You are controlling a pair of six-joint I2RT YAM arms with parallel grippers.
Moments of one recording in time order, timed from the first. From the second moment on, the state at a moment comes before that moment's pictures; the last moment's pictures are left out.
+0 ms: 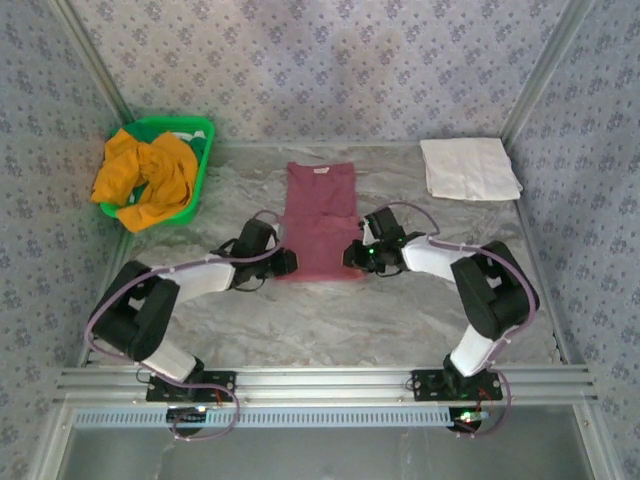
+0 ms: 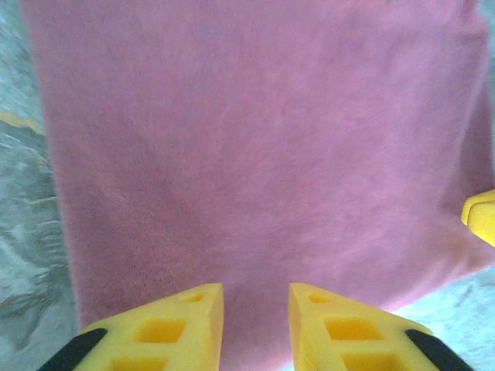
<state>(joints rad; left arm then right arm) -0.55 1.52 0.72 -0.06 0.22 -0.65 0.49 1.66 0.87 -0.18 -0.36 0.64</state>
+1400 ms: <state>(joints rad) -0.51 1.57 0.72 -0.19 0.19 -0.68 0.50 1.64 0.83 -0.29 -0.28 0.64</state>
